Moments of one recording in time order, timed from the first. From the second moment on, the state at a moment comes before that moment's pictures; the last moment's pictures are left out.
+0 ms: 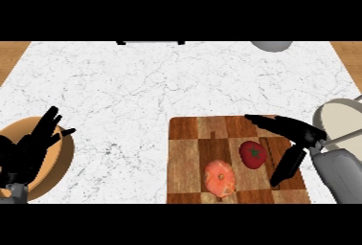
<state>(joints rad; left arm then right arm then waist) 0.00 0.46 -0.02 -1.41 0.25 0.05 0.07 -0.33 -0.43 0.21 -1.28 0.01 0.70 0.33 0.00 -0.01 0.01</state>
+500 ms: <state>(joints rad) -0.01 0.45 0.01 -1.39 0.25 0.02 0.05 -0.31 -0.39 0.22 -1.26 0.08 0.68 0.28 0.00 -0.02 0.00</state>
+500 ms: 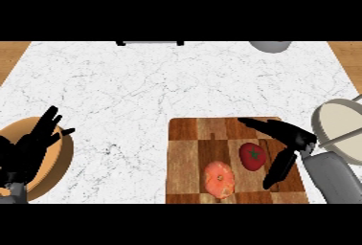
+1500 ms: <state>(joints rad) -0.01 0.44 0.02 -1.41 0.22 0.02 0.08 -0.35 -0.25 0.17 -1.32 0.31 0.31 0.43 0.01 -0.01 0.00</state>
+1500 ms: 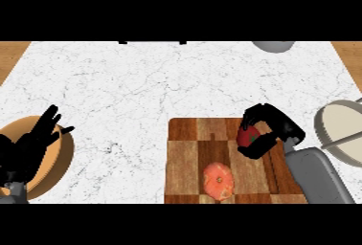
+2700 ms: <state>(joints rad) -0.01 0.43 0.01 -1.41 0.20 0.03 0.09 -0.98 -0.06 0.16 -1.22 1.40 -0.04 1.24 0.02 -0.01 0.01</state>
